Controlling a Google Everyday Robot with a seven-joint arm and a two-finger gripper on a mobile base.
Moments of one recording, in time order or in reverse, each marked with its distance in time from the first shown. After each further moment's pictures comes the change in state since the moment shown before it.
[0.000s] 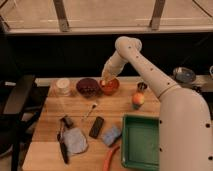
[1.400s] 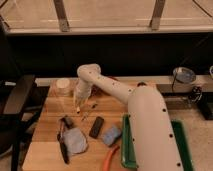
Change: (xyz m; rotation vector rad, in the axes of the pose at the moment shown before) arm -0.120 -0.088 0.169 -0.068 -0.239 -0.304
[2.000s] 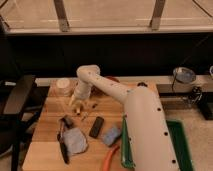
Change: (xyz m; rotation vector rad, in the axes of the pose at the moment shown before) arm 0.002 0.003 0.031 0.003 -0.069 0.009
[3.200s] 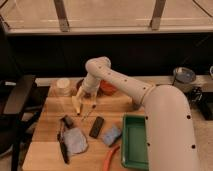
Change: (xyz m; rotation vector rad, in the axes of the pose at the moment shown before) arm -0.005 0.023 -0.082 -0.022 0.175 0.034
